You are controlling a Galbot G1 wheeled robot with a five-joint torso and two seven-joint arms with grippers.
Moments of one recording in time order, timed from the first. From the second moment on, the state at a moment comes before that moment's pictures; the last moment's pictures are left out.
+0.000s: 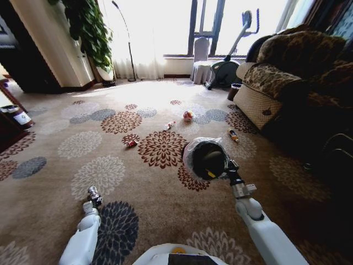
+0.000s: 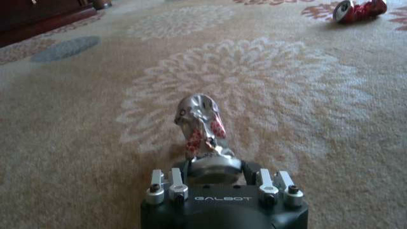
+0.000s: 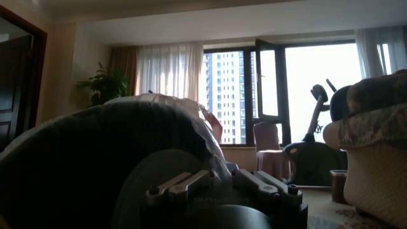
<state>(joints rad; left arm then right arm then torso) 1.05 -1.21 -0.81 -0.80 -0.28 -0.06 -0.07 -1.21 1.08 0.36 1.65 0.46 0.44 -0.02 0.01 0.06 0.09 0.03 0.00</state>
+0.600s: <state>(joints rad) 1.07 -1.22 -0.83 -0.81 -0.31 -0.07 -0.06 -1.23 1.08 0.38 1.65 0.47 0.46 -0.02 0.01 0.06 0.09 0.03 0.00</state>
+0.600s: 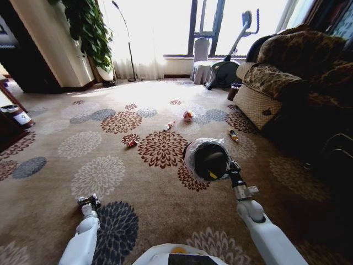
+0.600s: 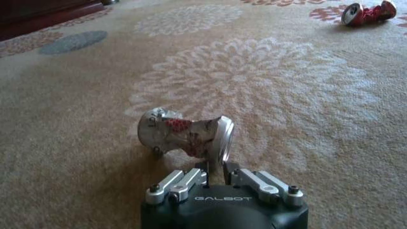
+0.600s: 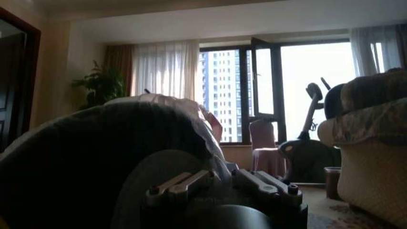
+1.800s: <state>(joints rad) 1.00 -1.22 -0.66 -0.93 -0.49 -0.04 0.01 -1.24 1.07 0.40 1.64 0.47 0.45 -0.02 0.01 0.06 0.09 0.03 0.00</state>
